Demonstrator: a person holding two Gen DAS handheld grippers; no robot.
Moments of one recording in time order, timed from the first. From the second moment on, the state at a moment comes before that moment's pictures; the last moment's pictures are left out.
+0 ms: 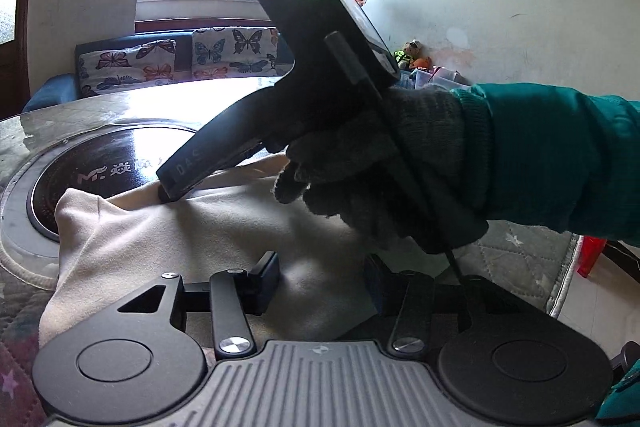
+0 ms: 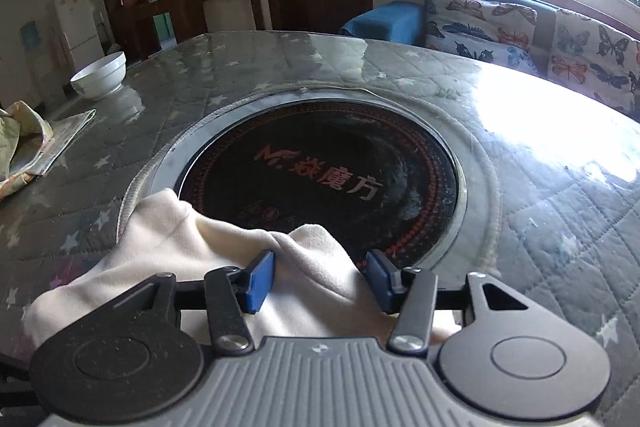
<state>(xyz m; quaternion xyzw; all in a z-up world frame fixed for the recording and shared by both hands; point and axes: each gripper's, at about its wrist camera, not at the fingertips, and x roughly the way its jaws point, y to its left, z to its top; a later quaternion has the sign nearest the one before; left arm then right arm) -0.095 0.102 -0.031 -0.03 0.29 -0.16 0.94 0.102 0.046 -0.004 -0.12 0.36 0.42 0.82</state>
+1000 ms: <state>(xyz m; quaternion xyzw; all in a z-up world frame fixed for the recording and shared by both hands) -0.034 0.216 -0.018 -0.15 0.33 0.02 0.93 0.074 -0.021 0.008 -0.10 0.34 0.37 0.86</state>
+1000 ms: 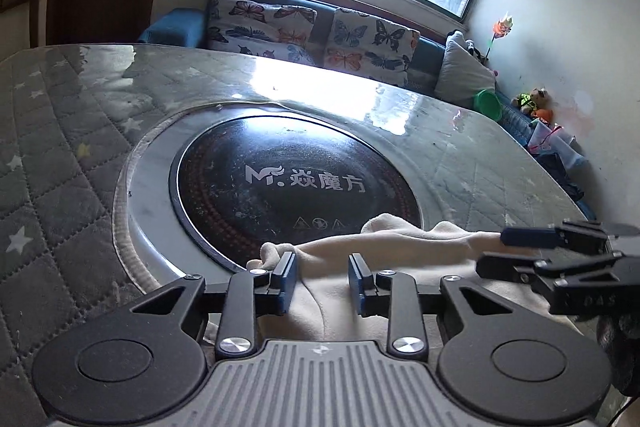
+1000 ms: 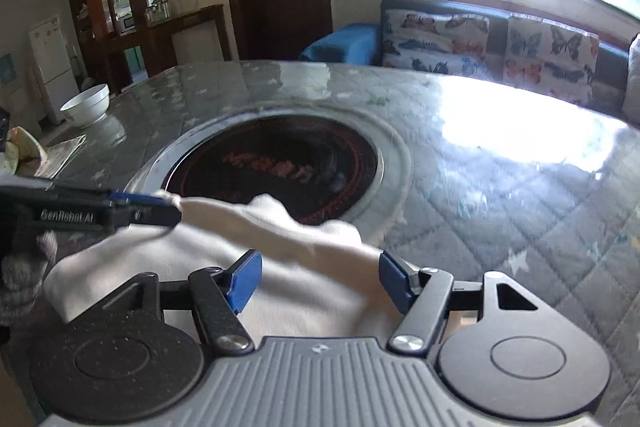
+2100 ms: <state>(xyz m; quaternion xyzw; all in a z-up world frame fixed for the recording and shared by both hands) 0.038 0.172 -0.019 -0.20 0.39 -0.07 0.90 -0.036 -0.047 0.008 -0.18 0.36 0.53 0.75</state>
